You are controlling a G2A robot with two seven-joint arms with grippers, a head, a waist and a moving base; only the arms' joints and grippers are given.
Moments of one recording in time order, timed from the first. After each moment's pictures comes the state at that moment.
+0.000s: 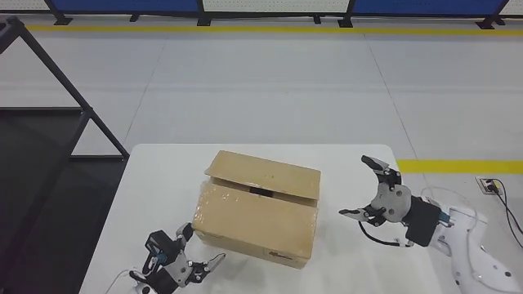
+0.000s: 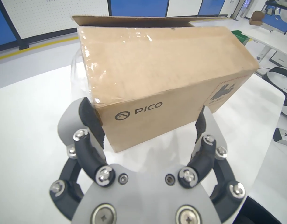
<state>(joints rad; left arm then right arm) 1.54 -1.16 -1.51 -1.78 1.26 -0.54 0.08 -0.94 -1.00 1.38 -1.48 -1.75 -0.79 -0.93</state>
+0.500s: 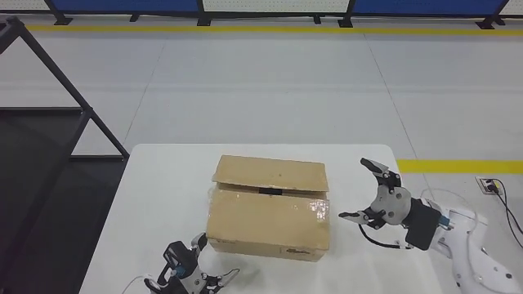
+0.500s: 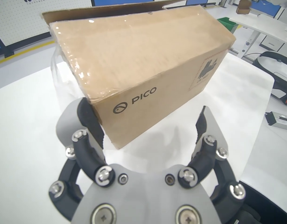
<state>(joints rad) 1.56 -1.15 -1.44 -1.81 1.34 -0.55 0.10 -0.94 -0.98 1.36 -1.49 -1.75 -0.78 -0.93</state>
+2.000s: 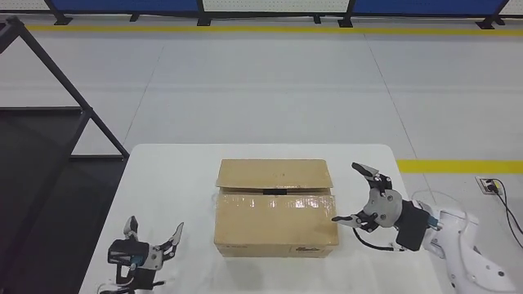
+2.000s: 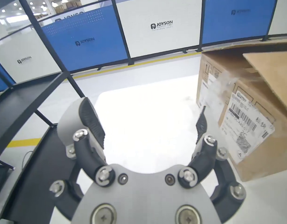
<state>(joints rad) 1.56 -1.19 -1.47 -1.74 1.47 0.17 0.33 -0.93 -0.96 1.30 -1.48 -1.72 -0.76 -0.92</state>
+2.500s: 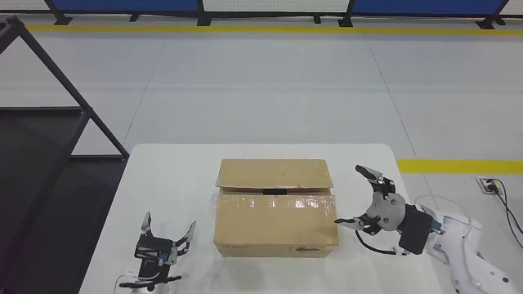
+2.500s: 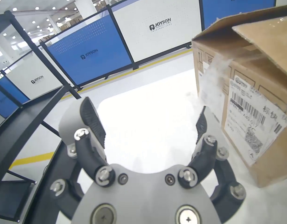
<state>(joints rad) 1.48 -1.20 -1.40 -1.65 1.59 0.23 0.34 -0.96 -0.95 1.31 -1.49 -1.70 -0.75 -0.91</state>
